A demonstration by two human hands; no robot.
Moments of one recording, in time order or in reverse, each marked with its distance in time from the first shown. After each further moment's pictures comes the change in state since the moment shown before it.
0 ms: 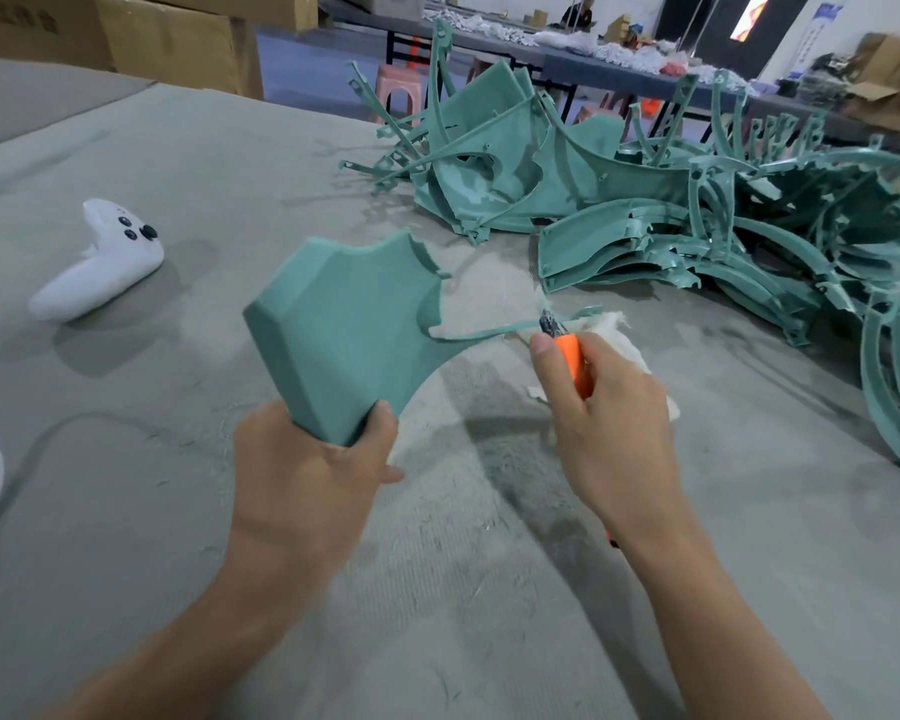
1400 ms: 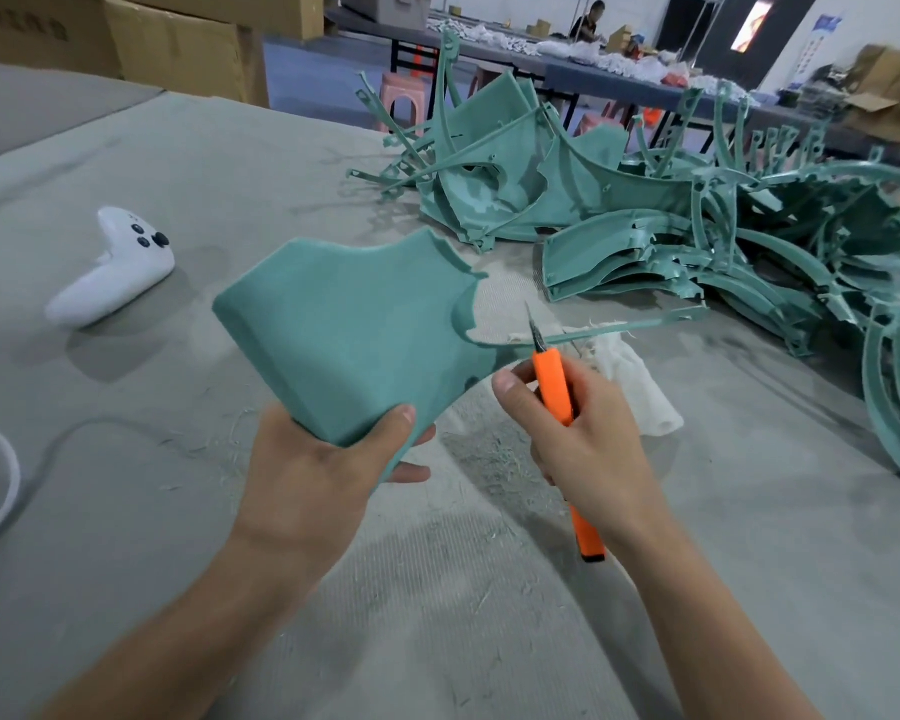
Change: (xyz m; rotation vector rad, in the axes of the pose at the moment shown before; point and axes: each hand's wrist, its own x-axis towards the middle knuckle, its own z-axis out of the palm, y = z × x) left_hand 0.005 0.003 -0.008 -0.335 -0.229 0.007; right_hand -0.004 -0.012 0.001 0.469 -0.295 0.160
